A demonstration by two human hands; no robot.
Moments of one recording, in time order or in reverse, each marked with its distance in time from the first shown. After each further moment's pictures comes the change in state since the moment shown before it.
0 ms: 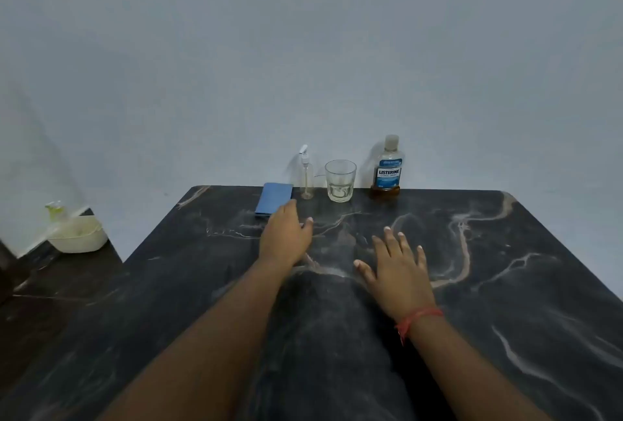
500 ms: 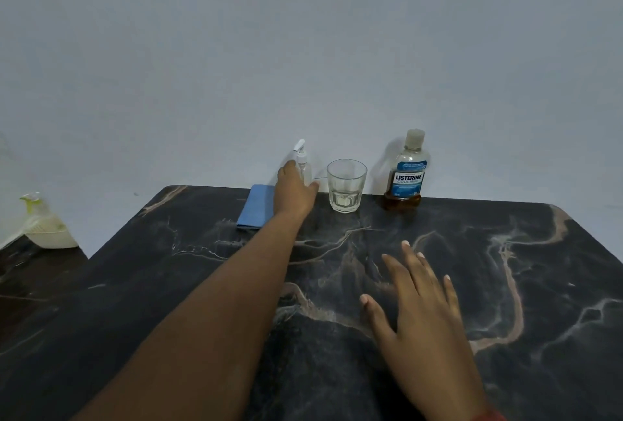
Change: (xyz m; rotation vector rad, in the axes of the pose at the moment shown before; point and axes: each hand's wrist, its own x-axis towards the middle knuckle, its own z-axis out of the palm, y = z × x) left_hand 0.167 -0.008 0.077 -0.338 0.103 -0.174; right_hand 0.016 -0.004 0.001 0.167 0.127 -0.040
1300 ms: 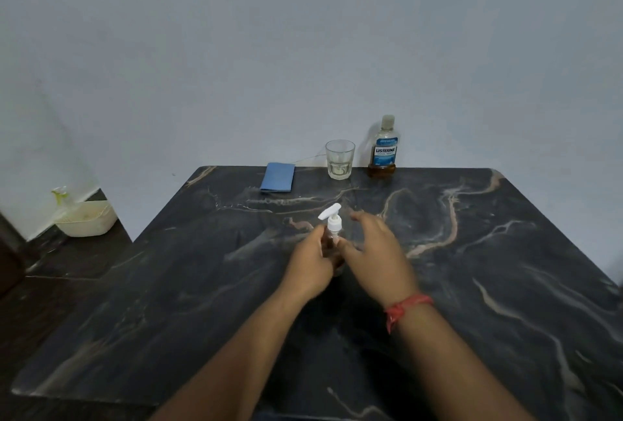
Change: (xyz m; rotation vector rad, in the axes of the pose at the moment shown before) left_hand -0.292 0.014 -0.106 -0.387 -0.439 -0.013; right_hand -0.080 -0.060 -0.045 0.406 0.018 0.004
